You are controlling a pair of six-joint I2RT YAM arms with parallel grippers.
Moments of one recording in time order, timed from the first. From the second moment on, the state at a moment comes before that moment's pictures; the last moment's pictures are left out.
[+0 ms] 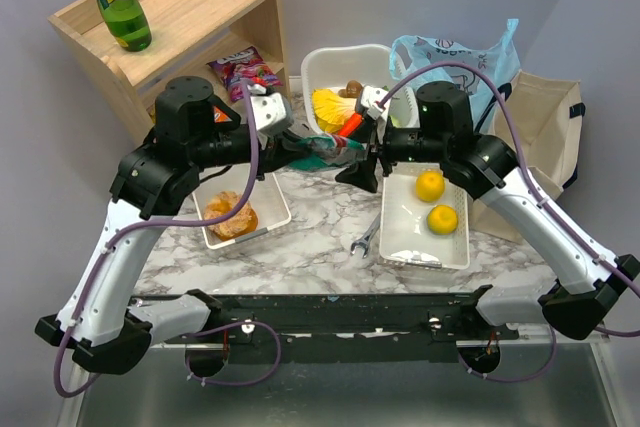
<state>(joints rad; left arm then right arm) -0.53 1.14 1.64 -0.78 0.76 0.33 0.70 1.30 1.50 -0.57 -0.62 -0.33</state>
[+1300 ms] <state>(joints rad) -0.39 1.37 1.40 -0.15 -0.54 0.90 0.54 1.40 1.44 -0.55 -0.49 -0.03</state>
